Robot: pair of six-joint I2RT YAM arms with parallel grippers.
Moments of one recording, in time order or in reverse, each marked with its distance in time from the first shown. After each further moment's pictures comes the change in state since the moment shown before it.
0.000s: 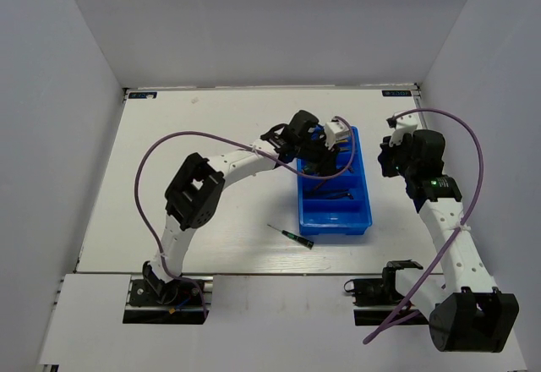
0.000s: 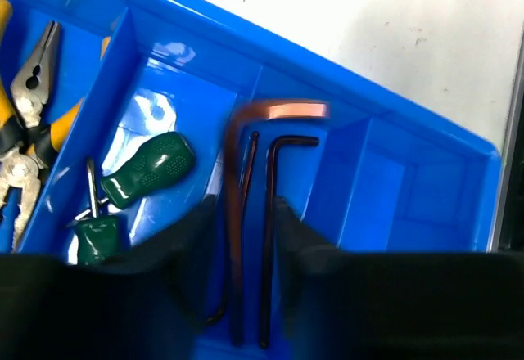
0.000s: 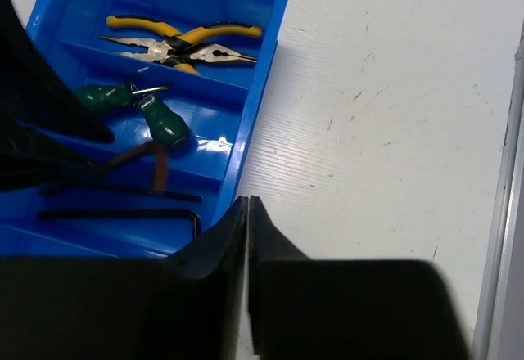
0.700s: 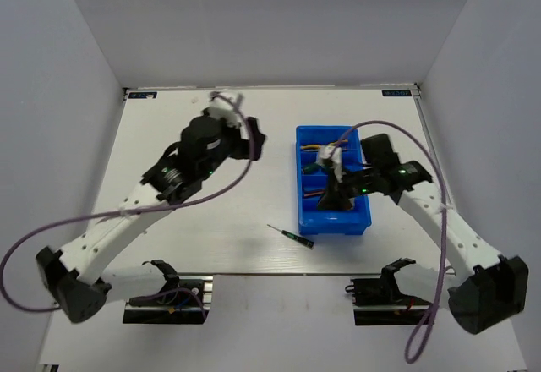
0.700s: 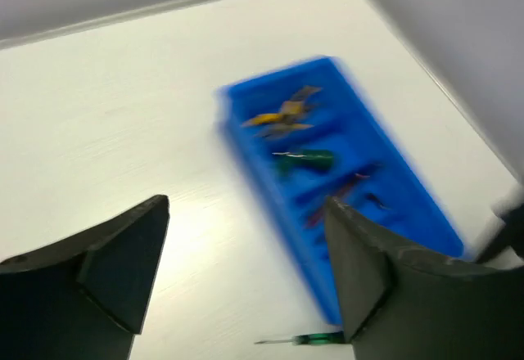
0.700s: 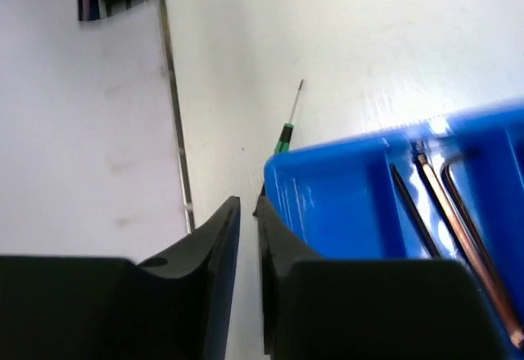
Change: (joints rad) left arm 0.047 -0.904 -0.475 -0.060 -0.682 -0.262; right arm 0.281 0.092 0.084 -0.391 -0.771 -0.394
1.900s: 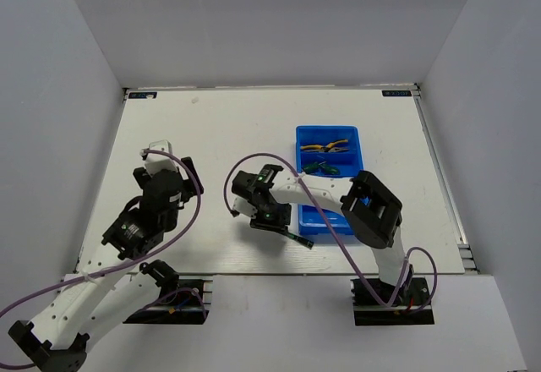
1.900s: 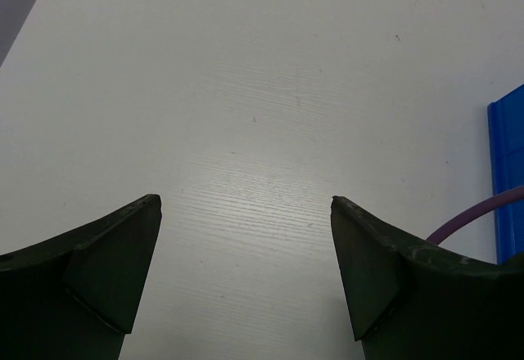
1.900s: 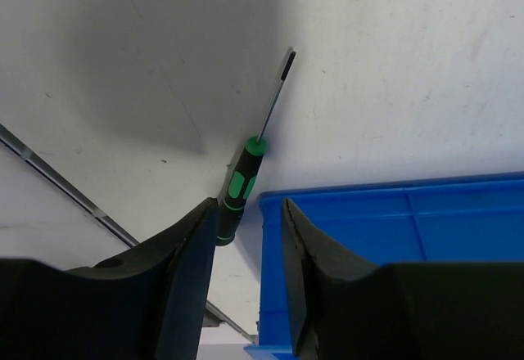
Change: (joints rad) left arm 0.149 -0.579 -0.460 -0.315 -0.552 -0.197; right arm 0.795 0.932 0.604 -0.315 0.961 0.235
